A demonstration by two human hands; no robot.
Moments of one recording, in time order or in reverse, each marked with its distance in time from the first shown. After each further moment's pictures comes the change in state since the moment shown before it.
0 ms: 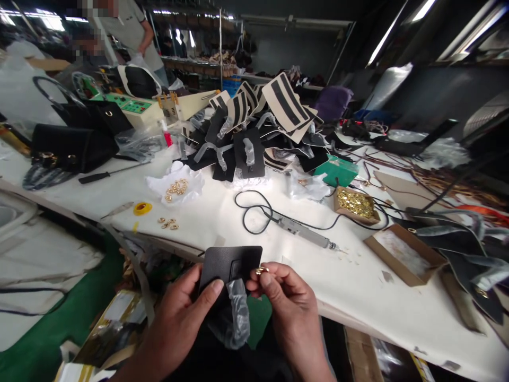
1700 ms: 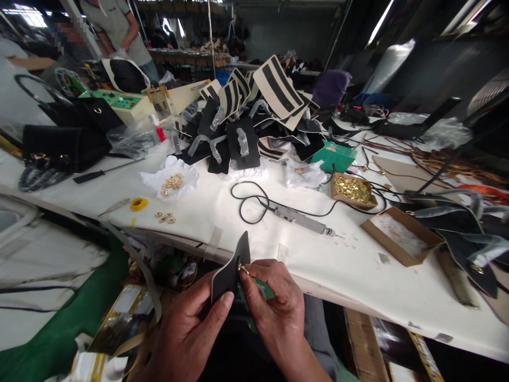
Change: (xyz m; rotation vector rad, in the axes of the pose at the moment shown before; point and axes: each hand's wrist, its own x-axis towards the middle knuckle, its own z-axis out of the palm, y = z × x) left_hand -0.031 -0.006 0.031 -0.070 0.026 -0.004; right_hand -0.015 0.013 0.000 -0.710 -0.019 -0.606
